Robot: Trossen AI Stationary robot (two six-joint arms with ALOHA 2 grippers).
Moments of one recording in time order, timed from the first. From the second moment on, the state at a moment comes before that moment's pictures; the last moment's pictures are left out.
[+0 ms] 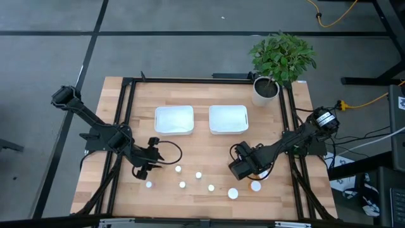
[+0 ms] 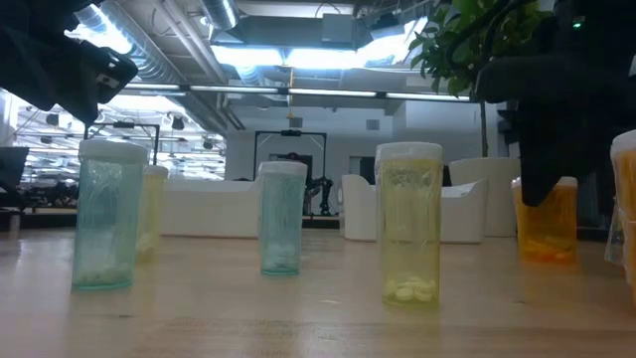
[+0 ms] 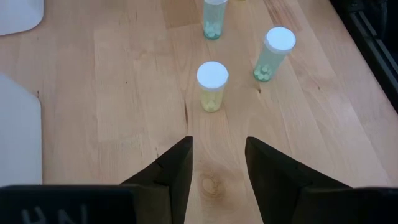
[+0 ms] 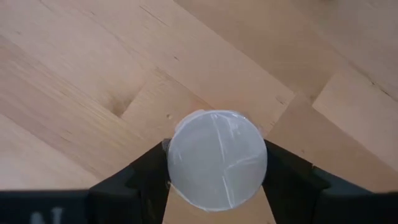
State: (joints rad) left arm -0.61 1.04 0.57 -0.38 -0.27 -0.33; right arm 0.50 1.71 1.10 -0.94 0.30 1.46
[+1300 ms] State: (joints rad) left arm -0.61 1.04 0.57 -0.38 -0.27 -0.33; right arm -0.12 1.72 1.23 -0.77 0.37 0.78
